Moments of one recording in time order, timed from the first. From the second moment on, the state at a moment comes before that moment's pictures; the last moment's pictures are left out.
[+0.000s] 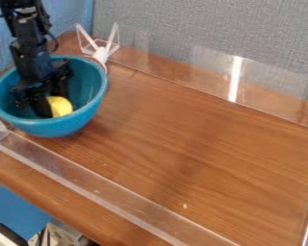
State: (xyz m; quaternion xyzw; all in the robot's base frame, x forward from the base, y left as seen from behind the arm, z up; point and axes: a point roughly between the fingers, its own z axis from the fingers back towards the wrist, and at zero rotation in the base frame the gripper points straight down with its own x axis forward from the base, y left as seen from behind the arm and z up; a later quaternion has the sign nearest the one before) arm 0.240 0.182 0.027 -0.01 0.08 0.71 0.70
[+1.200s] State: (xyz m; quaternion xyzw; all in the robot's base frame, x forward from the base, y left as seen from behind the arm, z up) arm 0.232 0.158 0.059 -0.05 0.12 0.70 0.70
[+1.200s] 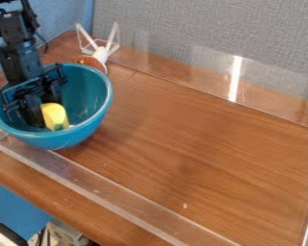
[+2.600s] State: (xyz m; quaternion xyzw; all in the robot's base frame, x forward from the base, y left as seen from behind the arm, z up) arm 0.295 -0.009 0.100 -0.07 0.10 0.57 0.81
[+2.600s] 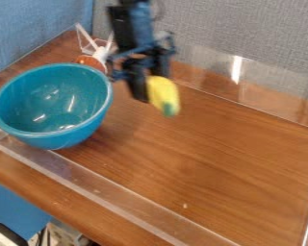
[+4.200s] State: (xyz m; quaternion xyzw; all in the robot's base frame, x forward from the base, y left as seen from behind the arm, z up) arm 0.270 0.000 0.049 -0.05 0.00 0.51 0.86
